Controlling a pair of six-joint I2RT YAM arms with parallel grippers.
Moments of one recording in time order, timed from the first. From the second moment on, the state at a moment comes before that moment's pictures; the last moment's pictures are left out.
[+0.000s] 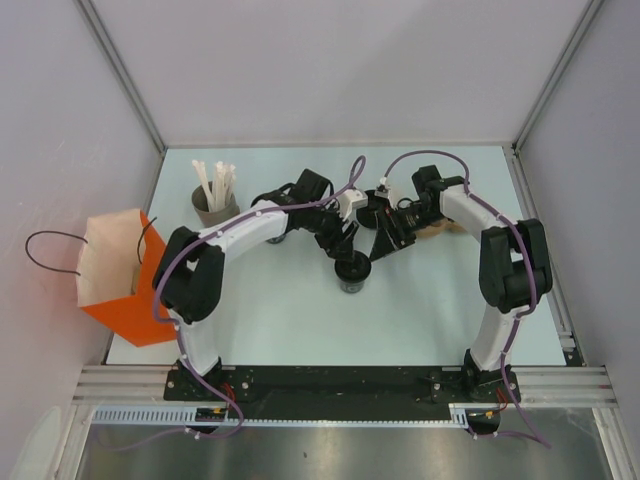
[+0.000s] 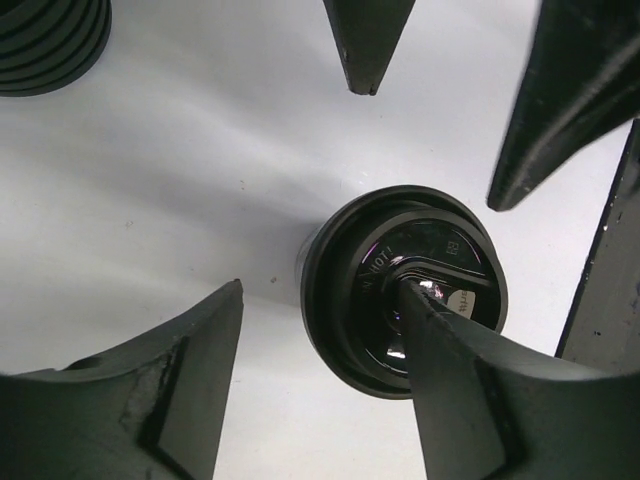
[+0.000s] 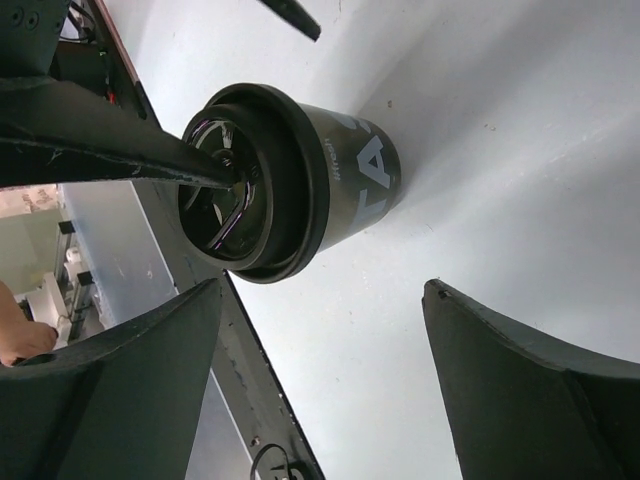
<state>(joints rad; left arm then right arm) -0.61 1.85 1.40 -0.49 0.62 0.25 0.25 1.87 1.38 -0.89 -0.92 -0.31</state>
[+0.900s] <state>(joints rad) -0.58 1.61 1.47 -0.60 0.58 0.29 0.25 1.65 1.38 -0.91 -0.87 -0.42</state>
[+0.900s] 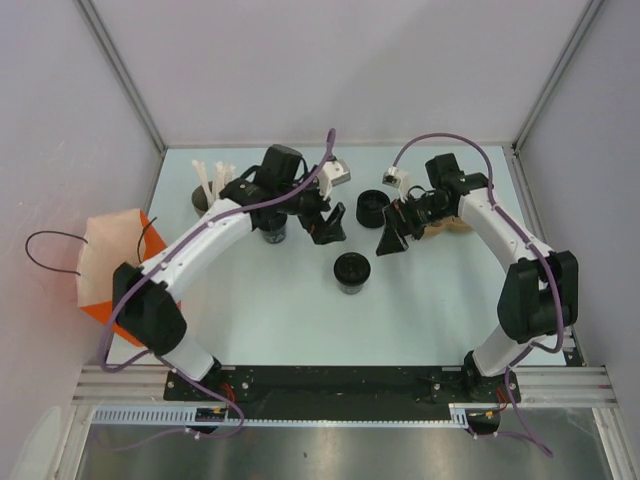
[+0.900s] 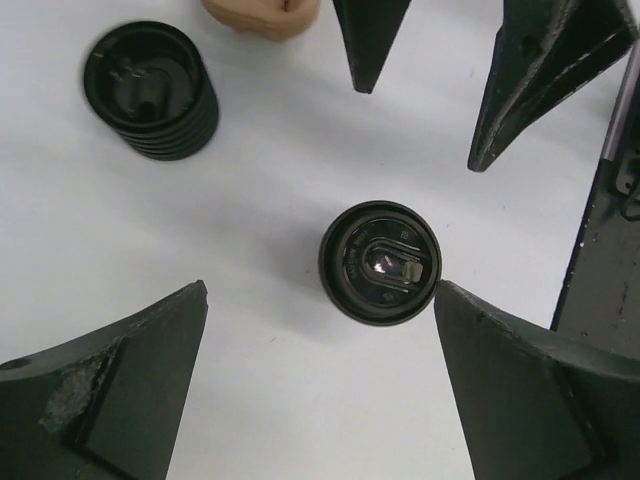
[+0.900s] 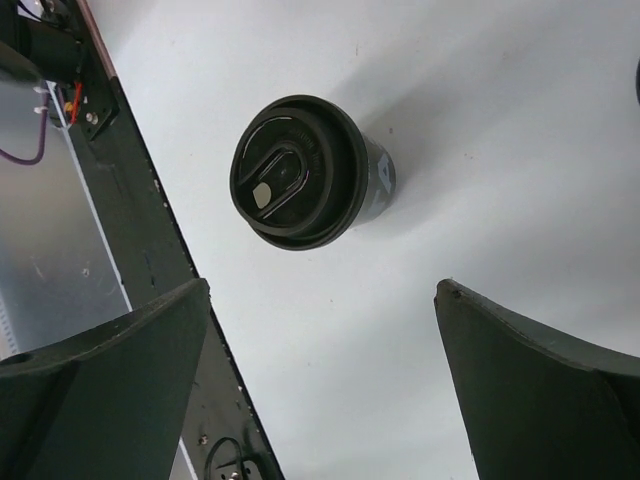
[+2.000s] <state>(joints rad) -0.28 0.89 1.22 -0.80 0.30 0.34 0.64 1.50 1.31 -0.80 -0.43 -0.73</state>
